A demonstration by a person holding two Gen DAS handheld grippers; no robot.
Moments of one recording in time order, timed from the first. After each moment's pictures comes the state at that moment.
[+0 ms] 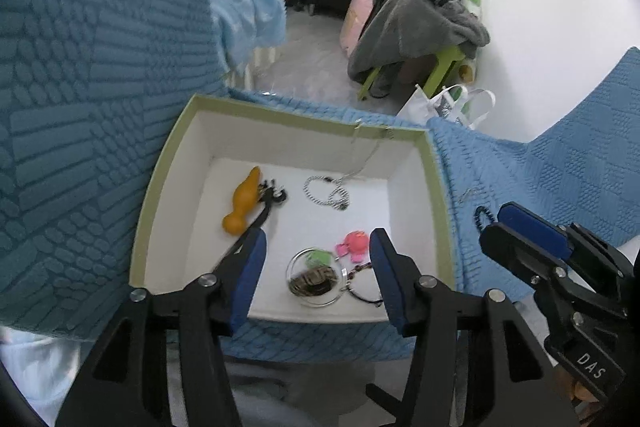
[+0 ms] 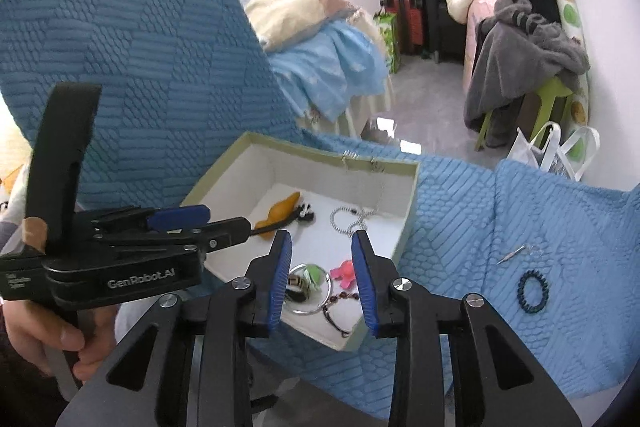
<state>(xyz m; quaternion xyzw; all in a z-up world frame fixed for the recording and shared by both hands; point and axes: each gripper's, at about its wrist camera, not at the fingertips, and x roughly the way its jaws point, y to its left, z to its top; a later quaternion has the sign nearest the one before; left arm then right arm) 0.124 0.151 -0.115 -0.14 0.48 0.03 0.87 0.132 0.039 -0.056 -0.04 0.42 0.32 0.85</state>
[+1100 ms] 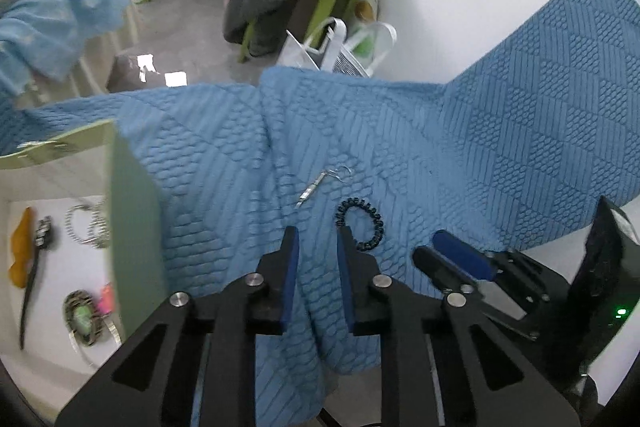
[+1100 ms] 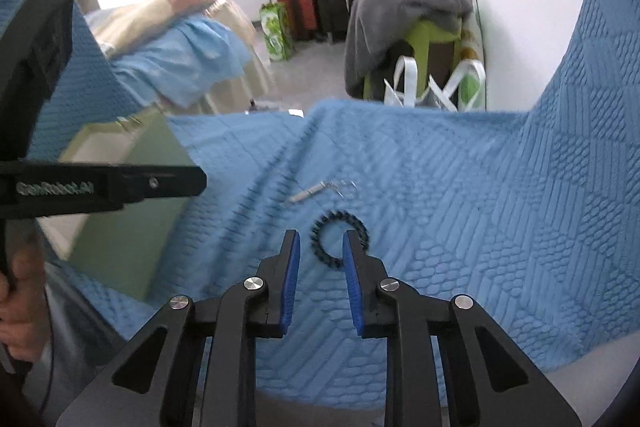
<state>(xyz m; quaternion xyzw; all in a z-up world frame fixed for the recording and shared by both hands) 0.235 -0.032 -0.183 -0.13 0.53 -0.13 0.83 0.190 -0.142 -0.149 -0.04 0.46 0.17 0.87</state>
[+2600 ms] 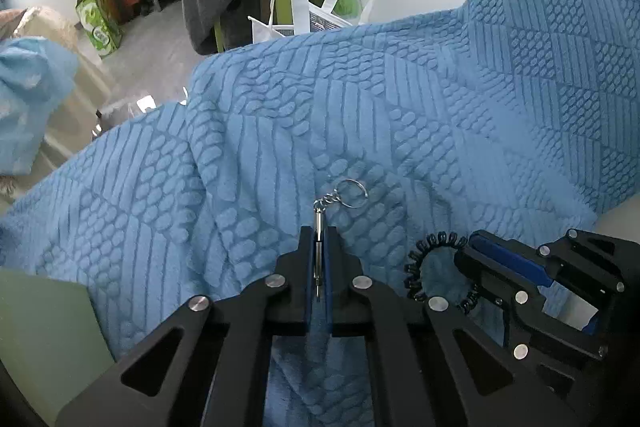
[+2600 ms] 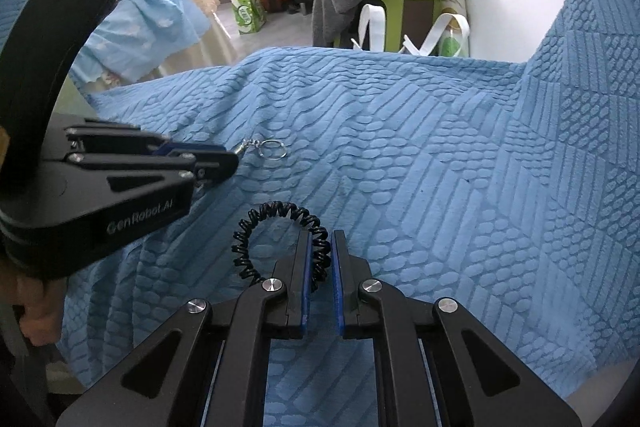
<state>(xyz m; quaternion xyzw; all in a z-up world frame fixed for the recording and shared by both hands) 0.297 -0.105 -0.249 0.04 0.54 -0.13 0.83 0.227 -0.169 -0.200 -0.05 0.49 0.13 0.86</state>
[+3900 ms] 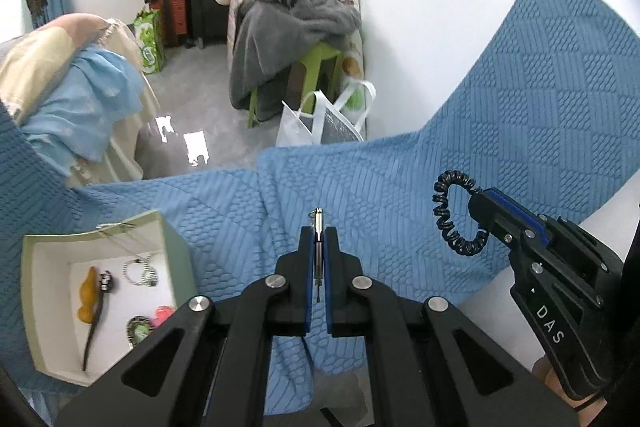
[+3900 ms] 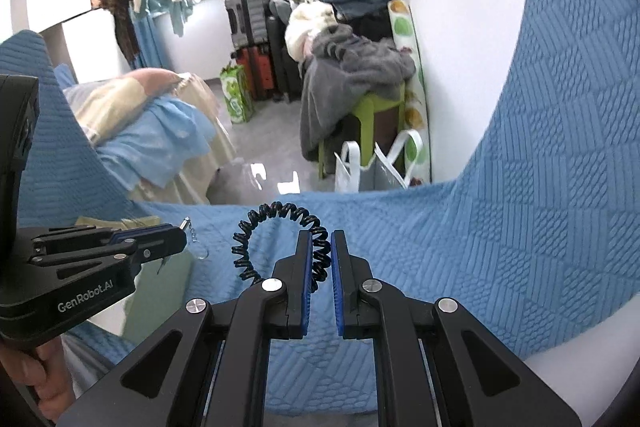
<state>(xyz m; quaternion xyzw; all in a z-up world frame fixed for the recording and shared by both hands) 0.204 -0.049 -0.058 -0.07 0.45 -0.09 0.89 0.171 -0.150 0.001 -0.02 0.36 0.10 0.93</state>
